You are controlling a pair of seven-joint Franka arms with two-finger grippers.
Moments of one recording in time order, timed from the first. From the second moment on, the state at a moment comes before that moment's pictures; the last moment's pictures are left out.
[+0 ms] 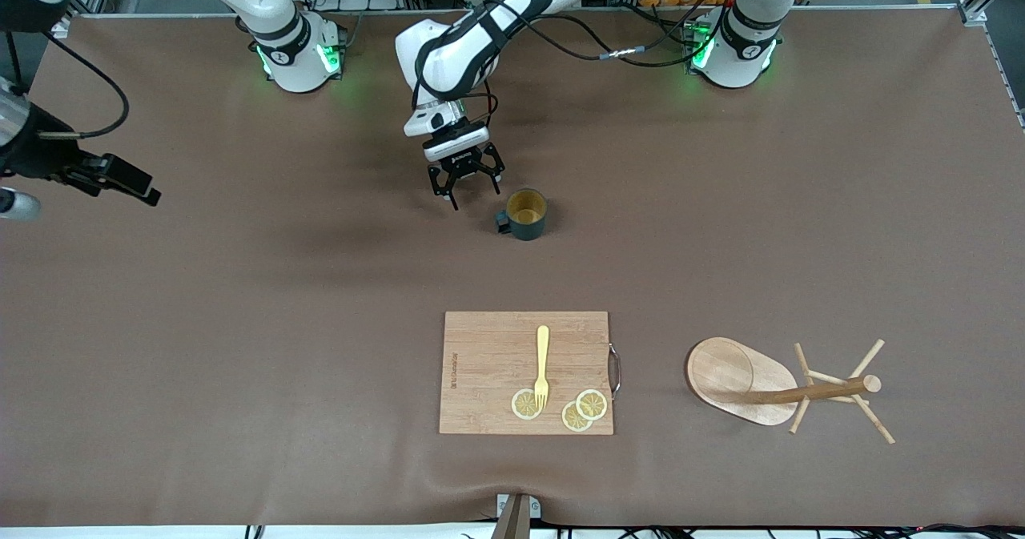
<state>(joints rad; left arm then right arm) -1.12 0.88 -0.14 -1.39 1.01 1.95 -2.13 0.09 -0.05 -0.13 -1.71 0.07 1.68 0.17</state>
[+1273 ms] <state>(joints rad) -1.12 0.98 -0.10 -1.36 1.24 1.95 -2.18 0.04 -0.02 -0.14 -1.60 0.01 1.60 -0.07</state>
